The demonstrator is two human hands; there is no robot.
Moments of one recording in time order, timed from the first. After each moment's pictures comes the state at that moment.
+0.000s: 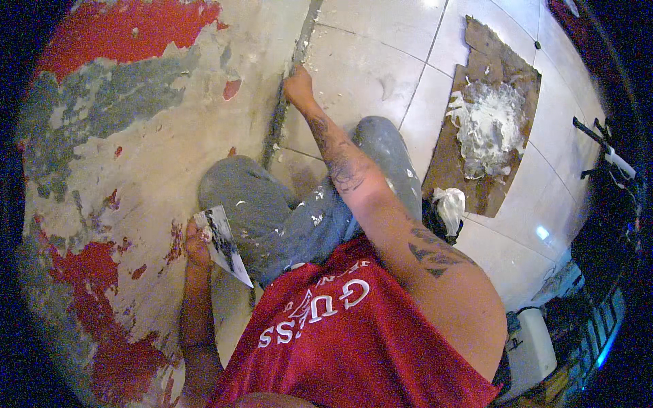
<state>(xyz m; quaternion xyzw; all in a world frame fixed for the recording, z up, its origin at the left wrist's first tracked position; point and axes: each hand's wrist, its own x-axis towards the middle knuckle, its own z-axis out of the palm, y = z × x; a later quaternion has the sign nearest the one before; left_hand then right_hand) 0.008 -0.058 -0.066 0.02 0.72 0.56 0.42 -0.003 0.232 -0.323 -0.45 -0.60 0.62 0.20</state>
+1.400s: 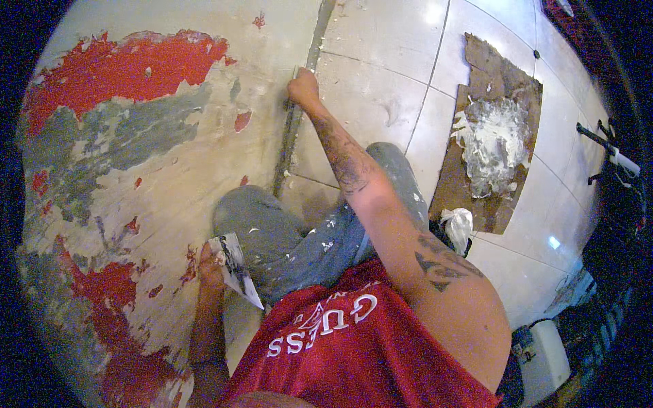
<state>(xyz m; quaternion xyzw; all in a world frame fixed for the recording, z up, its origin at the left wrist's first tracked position) 0.010 -0.080 -0.075 -0.05 0.67 0.60 0.44 -0.036 0.273 -0.311 -0.48 -0.64 0.57 0.17</state>
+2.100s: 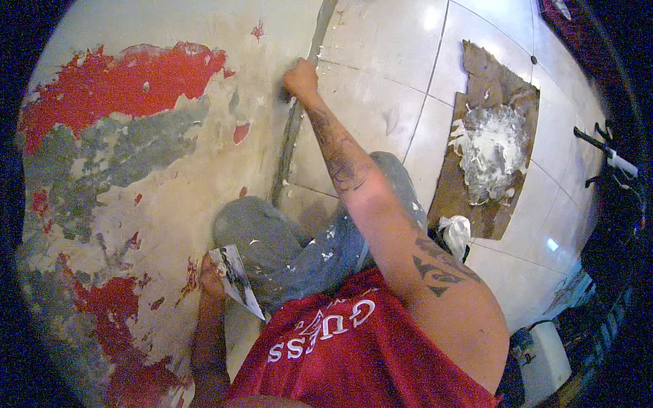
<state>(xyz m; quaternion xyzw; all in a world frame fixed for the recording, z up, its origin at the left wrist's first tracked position) 0.011 -0.050 -0.061 -0.13 0.62 0.63 0.45 -0.061 0.316 -0.314 -0.47 -0.68 0.52 0.21</state>
